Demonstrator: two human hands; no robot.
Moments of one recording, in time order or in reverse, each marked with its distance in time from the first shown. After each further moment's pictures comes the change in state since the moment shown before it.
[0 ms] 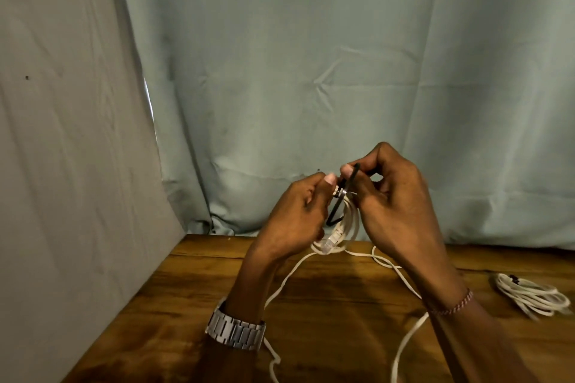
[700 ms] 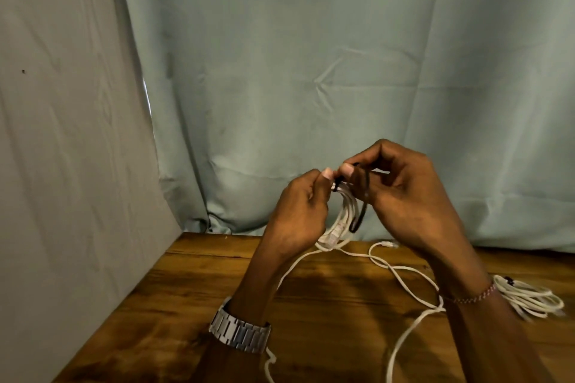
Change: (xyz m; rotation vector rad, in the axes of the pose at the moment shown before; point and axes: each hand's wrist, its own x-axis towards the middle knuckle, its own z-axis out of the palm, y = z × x) left_hand 0.005 -0.001 0.012 0.089 0.163 -0.007; right_hand 0.012 0.003 -0.019 0.126 -0.182 0.005
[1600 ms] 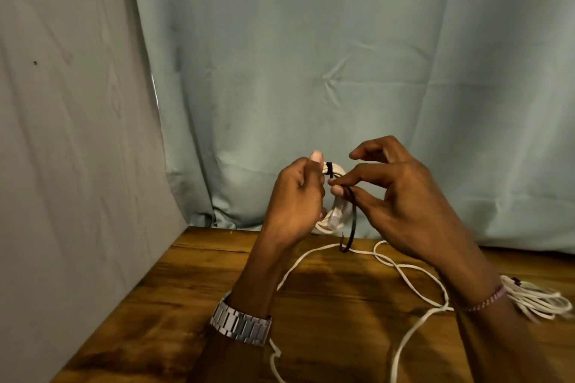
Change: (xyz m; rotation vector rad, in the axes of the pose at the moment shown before) left_hand 0.002 0.002 -0.009 -0.202 0.114 -0.101; right_hand -0.003 0.008 0.004 -0.474 -0.121 -0.202
